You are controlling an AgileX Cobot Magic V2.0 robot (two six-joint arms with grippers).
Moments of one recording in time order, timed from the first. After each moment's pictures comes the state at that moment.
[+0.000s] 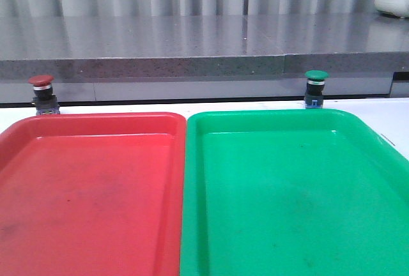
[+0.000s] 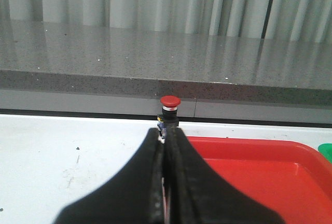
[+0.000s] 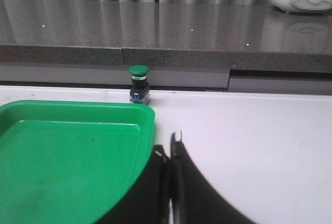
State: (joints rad) left arm -0.01 -0.01 0.00 -0.06 0.06 -0.03; right arm 0.04 -0.01 0.03 0.02 0.10 0.02
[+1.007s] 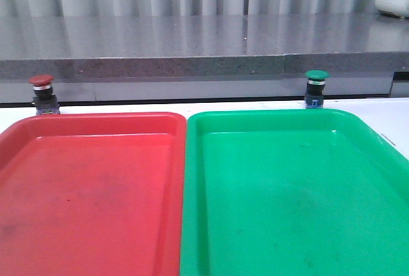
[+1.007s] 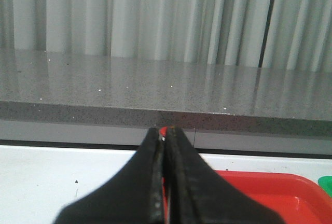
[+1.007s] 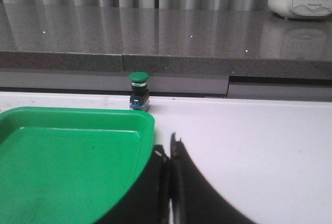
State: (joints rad) left arm -0.01 -0.01 -0.01 -0.06 -0.03 -0.03; right arm 0.04 -0.01 0.01 0.02 0.10 0.02
